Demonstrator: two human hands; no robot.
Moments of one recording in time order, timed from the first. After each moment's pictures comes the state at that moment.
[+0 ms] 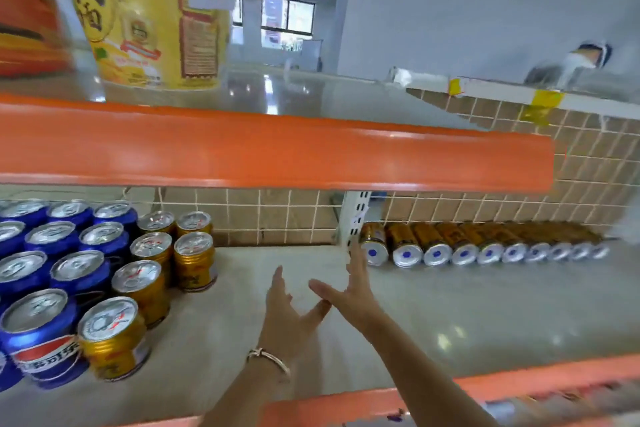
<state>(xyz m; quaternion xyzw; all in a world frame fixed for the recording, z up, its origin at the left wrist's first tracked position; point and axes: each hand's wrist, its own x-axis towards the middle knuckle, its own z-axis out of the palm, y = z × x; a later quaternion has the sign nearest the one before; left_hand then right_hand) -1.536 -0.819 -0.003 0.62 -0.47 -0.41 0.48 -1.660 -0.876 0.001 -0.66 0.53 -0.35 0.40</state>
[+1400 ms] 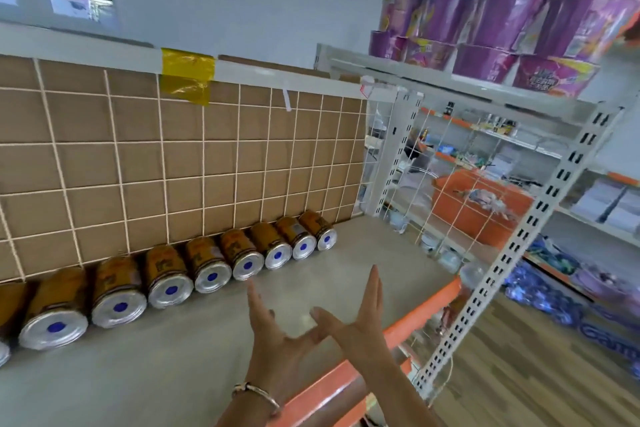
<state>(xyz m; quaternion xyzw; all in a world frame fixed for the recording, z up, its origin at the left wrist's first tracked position) -2.078 -0.937 0.008 0.44 -0.50 -0.57 0.48 -2.201 -0.906 0.027 -0.46 0.68 -0.50 0.27</state>
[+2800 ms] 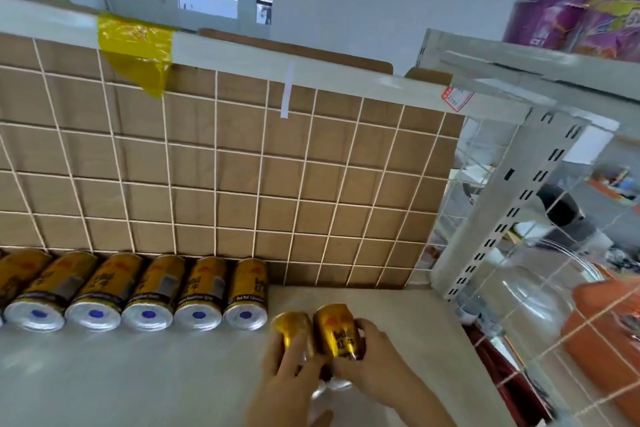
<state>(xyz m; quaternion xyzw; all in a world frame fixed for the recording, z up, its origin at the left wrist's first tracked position) -2.229 -1.043 -0.003 0.63 -0.74 -0.11 0.22 -2.377 -1.116 0.005 -0.63 0.63 -0.11 0.44</state>
